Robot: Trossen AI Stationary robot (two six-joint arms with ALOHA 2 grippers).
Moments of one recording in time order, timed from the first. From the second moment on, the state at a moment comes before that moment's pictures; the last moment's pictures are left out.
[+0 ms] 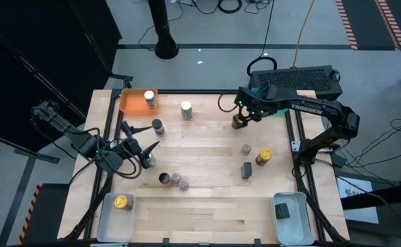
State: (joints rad) left arm -0.58 0.90 0.74 -0.36 -1.15 0.03; right arm -0.39 1.49 1.30 -1.19 0.10 0.73
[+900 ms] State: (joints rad) left arm -0.58 0.90 0.74 -0.41 -1.16 0.03; right arm -0.19 1.77 1.30 -1.24 -0.07 0.81
